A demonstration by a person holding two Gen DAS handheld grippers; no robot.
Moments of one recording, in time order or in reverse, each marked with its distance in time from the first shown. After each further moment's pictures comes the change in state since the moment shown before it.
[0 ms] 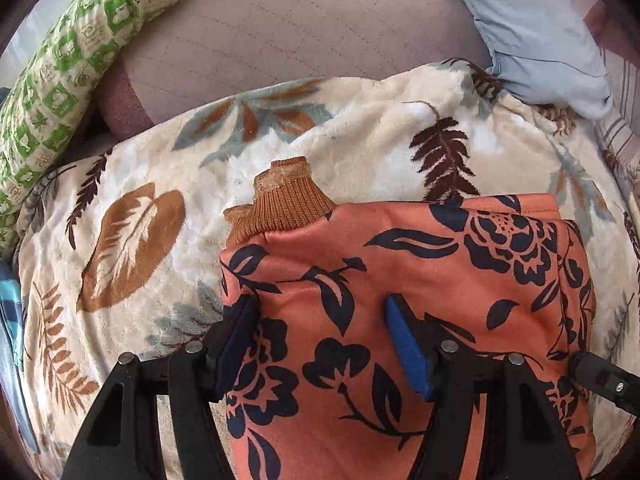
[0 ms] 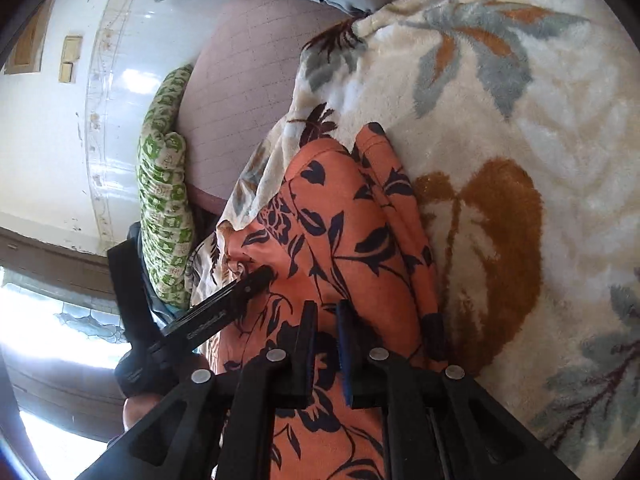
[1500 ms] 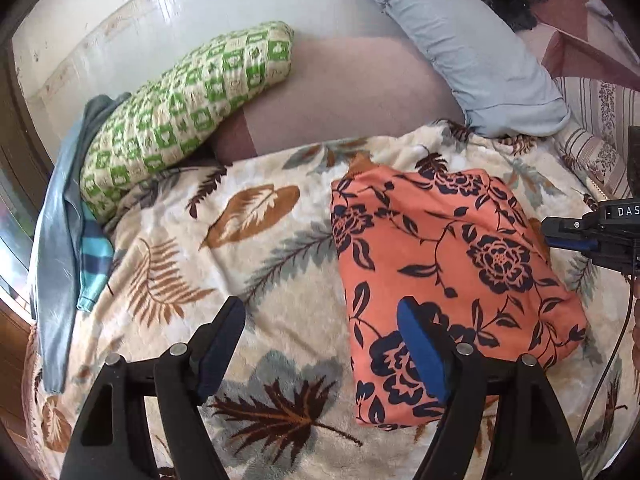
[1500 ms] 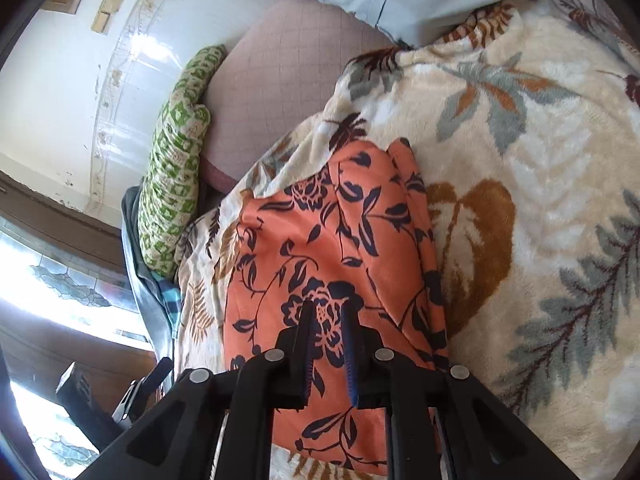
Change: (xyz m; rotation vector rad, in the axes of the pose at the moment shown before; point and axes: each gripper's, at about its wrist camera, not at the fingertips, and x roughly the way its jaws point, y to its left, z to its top) left arm -0.148 0.031 -0.142 -0.028 -0.305 0.122; right arm -0.039 0.033 -0.023 -0.145 -0.042 -0.076
